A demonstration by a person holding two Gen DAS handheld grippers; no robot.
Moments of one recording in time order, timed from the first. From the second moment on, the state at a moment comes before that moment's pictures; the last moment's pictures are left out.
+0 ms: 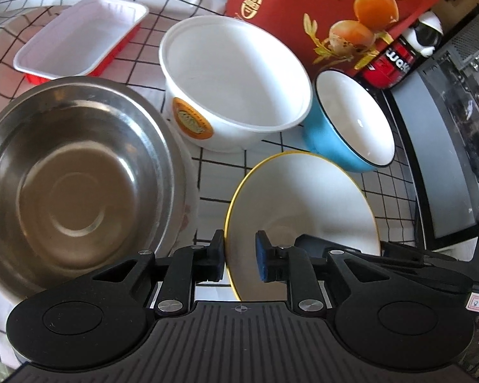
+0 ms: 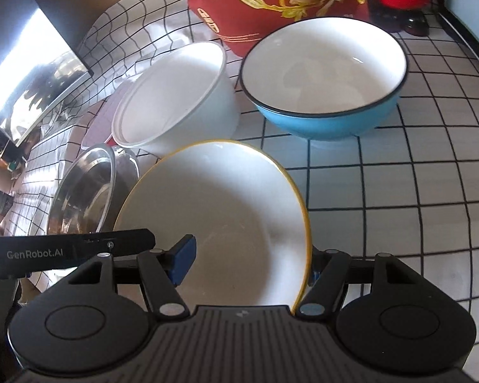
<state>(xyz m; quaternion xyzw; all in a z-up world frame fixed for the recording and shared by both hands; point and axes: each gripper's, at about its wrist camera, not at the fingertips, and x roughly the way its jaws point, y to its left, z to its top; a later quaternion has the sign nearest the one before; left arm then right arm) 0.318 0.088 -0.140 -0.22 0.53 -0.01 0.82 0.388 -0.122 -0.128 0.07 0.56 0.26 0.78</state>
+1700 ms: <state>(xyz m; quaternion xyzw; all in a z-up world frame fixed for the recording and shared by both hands) 0.417 0.205 -0.107 -0.20 0.49 0.01 0.85 0.442 -0.067 -0.079 0.15 0.50 0.21 0.83</state>
